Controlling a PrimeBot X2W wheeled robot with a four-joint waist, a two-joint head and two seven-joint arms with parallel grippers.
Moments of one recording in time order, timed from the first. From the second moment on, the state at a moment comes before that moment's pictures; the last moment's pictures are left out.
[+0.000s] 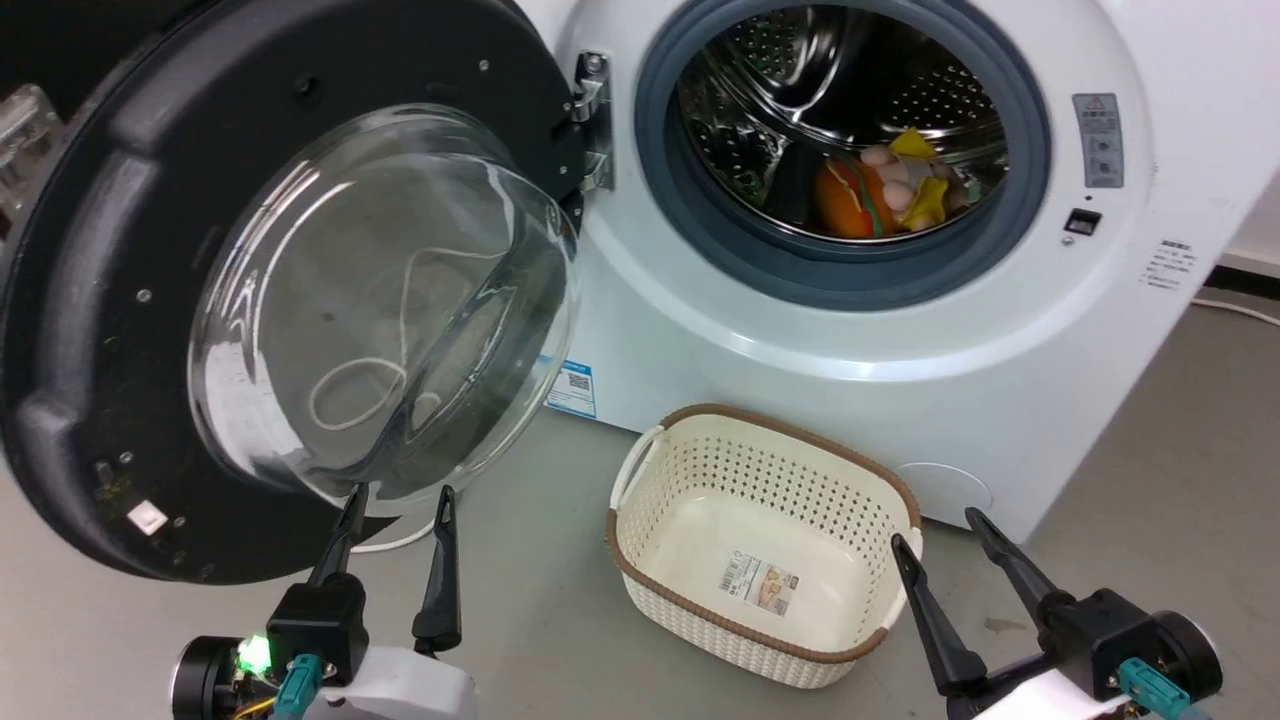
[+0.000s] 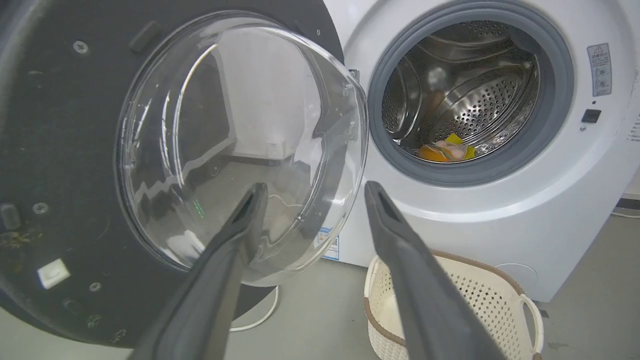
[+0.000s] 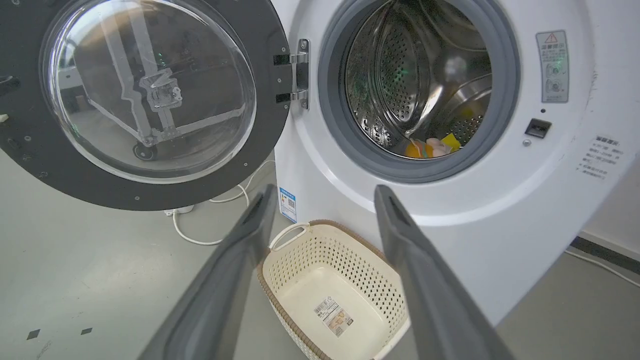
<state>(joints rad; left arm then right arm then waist) 0.03 0.07 -0.07 -0.04 -0.03 0.04 -0.12 0.05 -0.08 0.10 0.00 0.05 0.13 -0.12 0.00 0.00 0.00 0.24</state>
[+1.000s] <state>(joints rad) 0.01 0.08 -0.03 -0.08 -0.15 -0.02 -0.18 0.11 -0.08 0.09 -0.01 0.07 0.13 -0.18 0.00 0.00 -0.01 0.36</state>
